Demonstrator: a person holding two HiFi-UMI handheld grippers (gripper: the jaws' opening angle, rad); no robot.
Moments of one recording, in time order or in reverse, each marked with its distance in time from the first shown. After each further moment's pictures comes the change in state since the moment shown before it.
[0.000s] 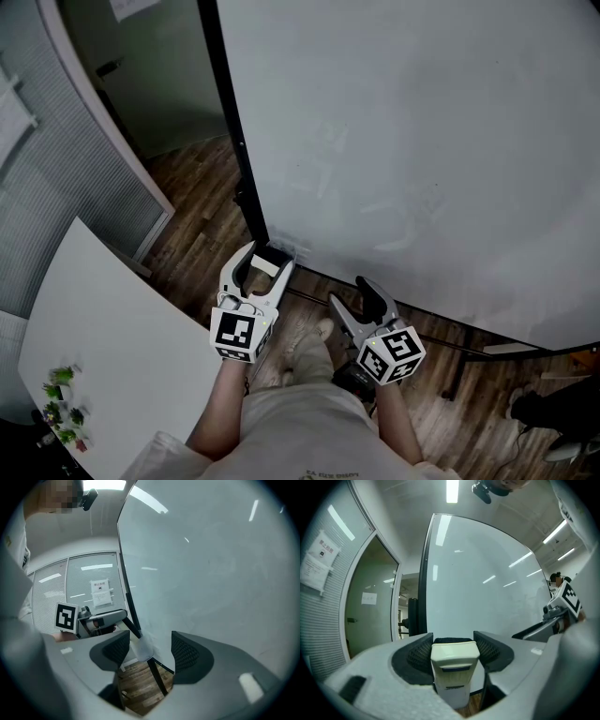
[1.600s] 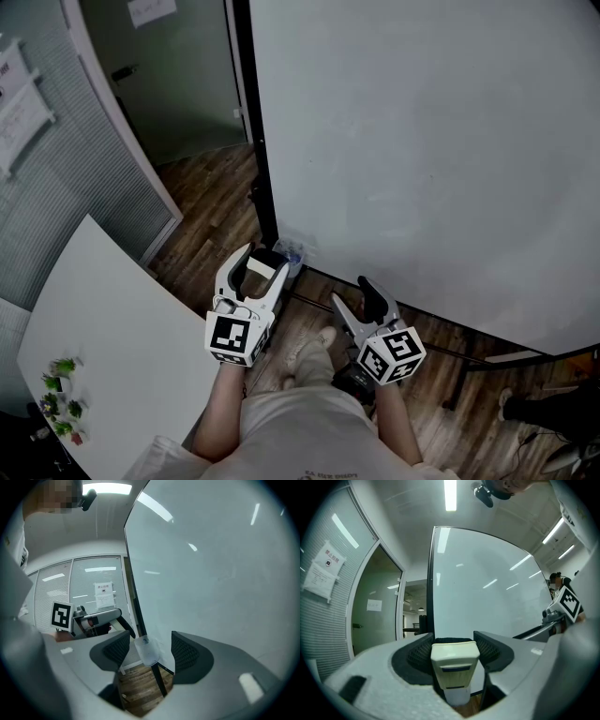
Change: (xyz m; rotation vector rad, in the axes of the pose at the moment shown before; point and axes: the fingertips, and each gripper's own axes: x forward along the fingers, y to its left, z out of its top) left arm -0.041 0.007 0.028 0.012 -0.060 0.046; right arm -0.009 0.024 0.013 -0.031 -0.048 0.017
